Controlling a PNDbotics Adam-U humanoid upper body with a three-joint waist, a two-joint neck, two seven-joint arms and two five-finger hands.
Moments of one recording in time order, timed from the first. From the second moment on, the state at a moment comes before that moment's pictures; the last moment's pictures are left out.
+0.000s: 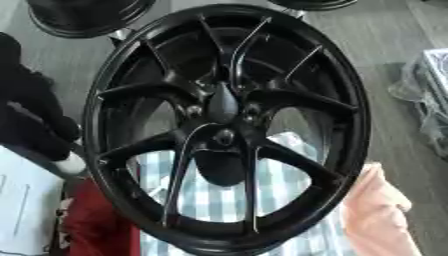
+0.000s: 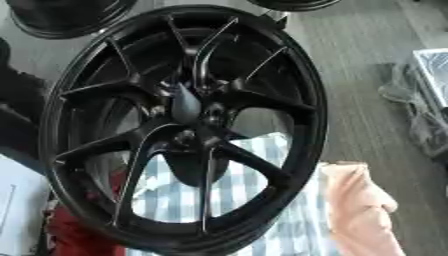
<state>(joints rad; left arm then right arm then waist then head) -0.69 0.97 0.08 -1.30 -0.29 -0.38 -0.70 0.00 -0.46 -0.29 -1.76 -0.22 0.07 -0.47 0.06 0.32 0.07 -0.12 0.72</state>
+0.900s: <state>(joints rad) -0.69 0.86 0.08 -1.38 0.00 -0.19 -0.47 0.00 -0.46 -0.29 -1.76 -0.22 0.07 -0.47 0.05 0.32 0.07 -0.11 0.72</state>
